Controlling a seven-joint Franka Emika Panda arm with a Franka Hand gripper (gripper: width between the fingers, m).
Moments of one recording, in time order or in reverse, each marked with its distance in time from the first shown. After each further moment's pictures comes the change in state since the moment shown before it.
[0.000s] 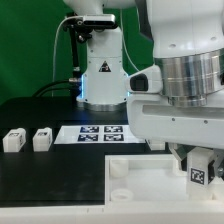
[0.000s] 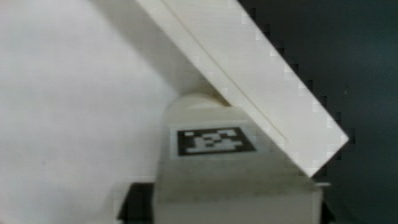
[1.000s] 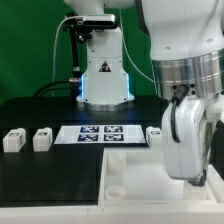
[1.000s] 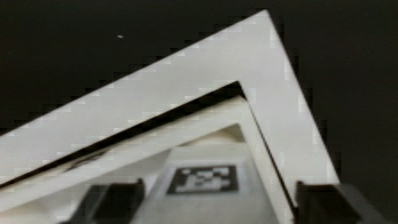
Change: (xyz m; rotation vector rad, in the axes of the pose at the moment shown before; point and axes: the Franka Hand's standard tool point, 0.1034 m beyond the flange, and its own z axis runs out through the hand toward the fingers) arm 0.000 -0.001 0.000 -0.012 -0.034 1.023
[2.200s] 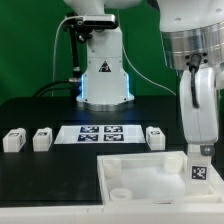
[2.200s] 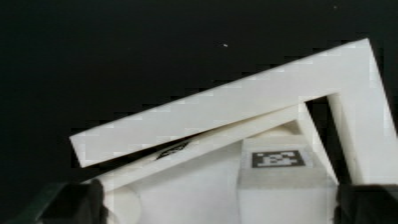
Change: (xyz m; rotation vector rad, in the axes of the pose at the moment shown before) arm -0.008 0.043 -0.030 -0.071 -0.006 -0.083
